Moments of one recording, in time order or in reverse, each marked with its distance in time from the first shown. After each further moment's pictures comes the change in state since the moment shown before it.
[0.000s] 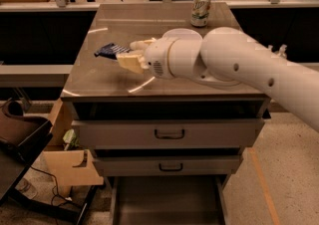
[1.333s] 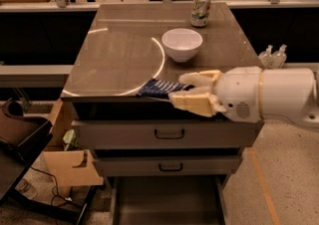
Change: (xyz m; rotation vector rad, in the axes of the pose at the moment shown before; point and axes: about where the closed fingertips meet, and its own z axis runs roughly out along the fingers) arm 0.044 0.054 -0.175 -0.106 0.088 0.004
